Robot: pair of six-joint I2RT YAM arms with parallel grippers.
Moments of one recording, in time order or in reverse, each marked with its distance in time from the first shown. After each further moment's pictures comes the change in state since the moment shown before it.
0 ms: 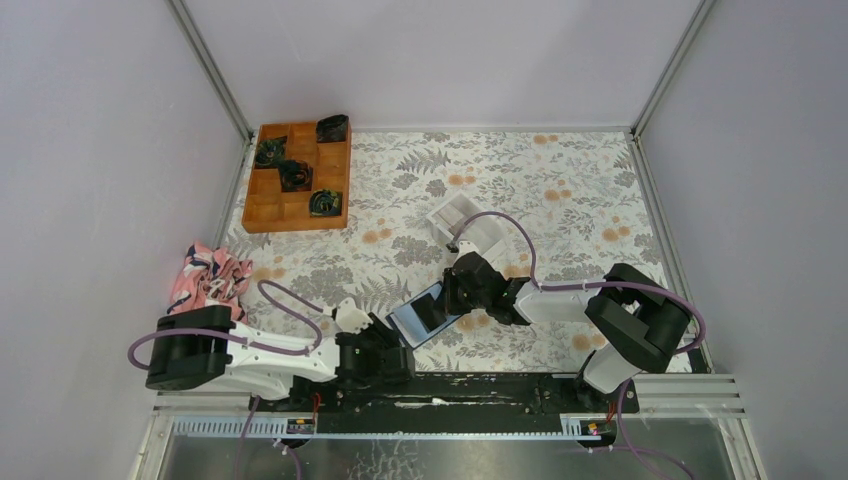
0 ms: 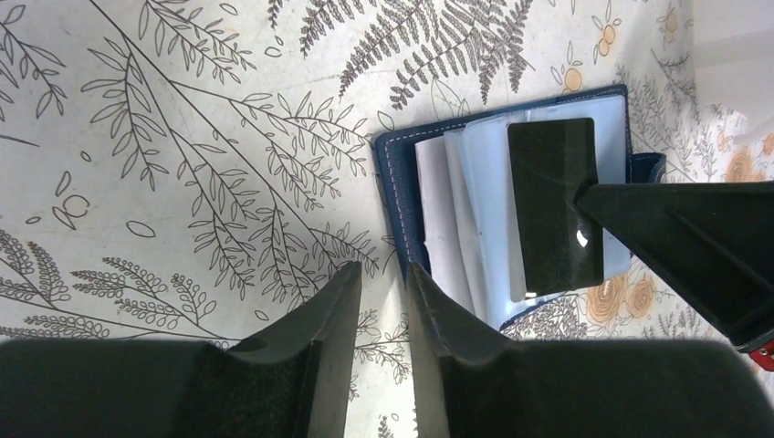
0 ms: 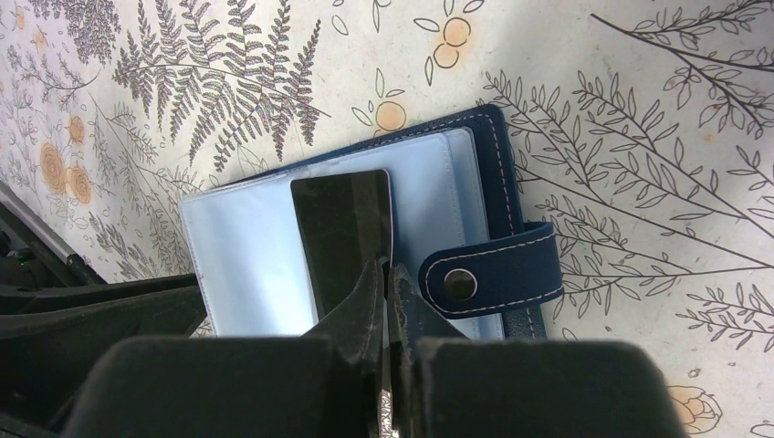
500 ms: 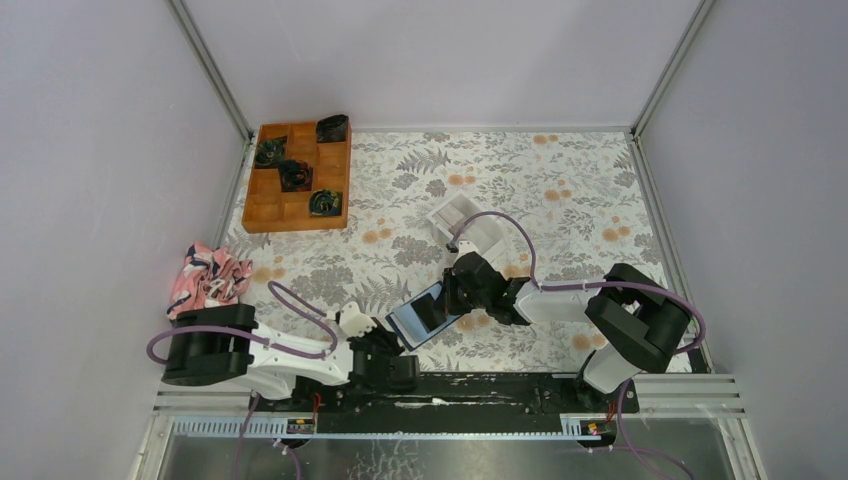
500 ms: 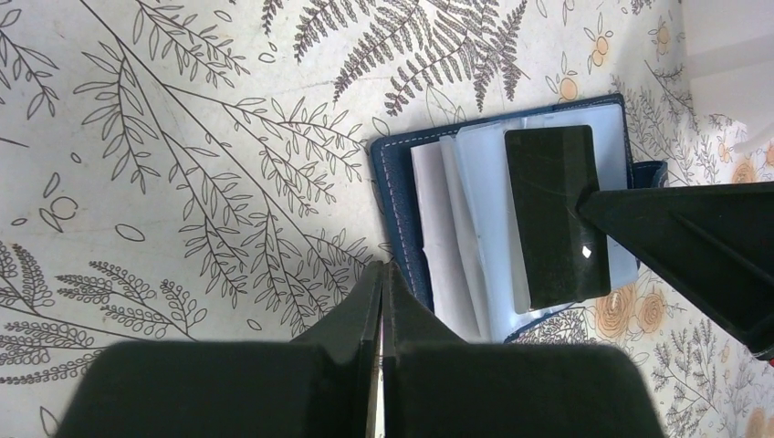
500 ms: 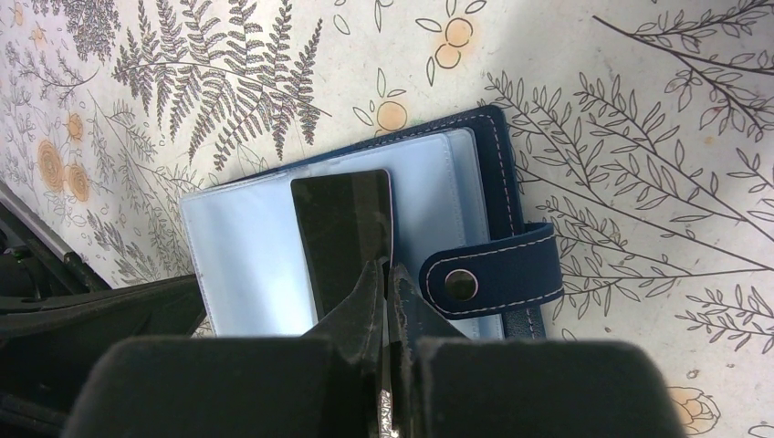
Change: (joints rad) left arm -0.052 0.124 0.029 -0.027 -0.074 -0.091; right arm 0.000 -0.001 0.000 -0.002 -0.001 -0.008
